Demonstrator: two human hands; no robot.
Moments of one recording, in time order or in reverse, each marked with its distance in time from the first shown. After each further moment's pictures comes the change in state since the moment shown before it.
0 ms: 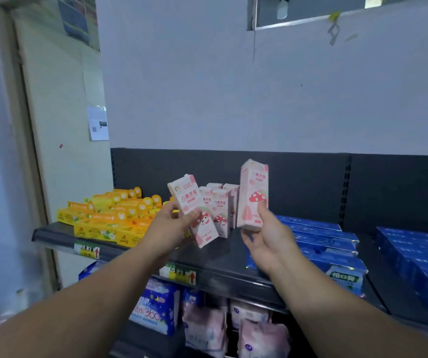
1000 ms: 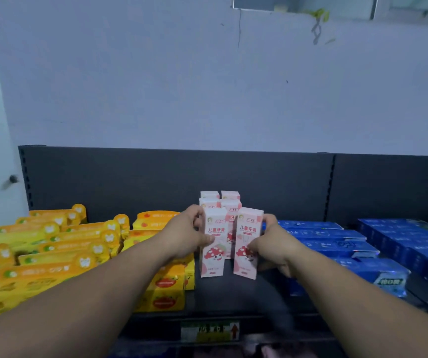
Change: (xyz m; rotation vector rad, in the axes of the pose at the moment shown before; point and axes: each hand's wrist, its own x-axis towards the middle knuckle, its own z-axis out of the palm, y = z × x) left_hand 0.165 -0.036 -0.047 0.447 -0.613 0.082; right_hand 0.087 0.046 0.045 -1.086 0.317 -0.029
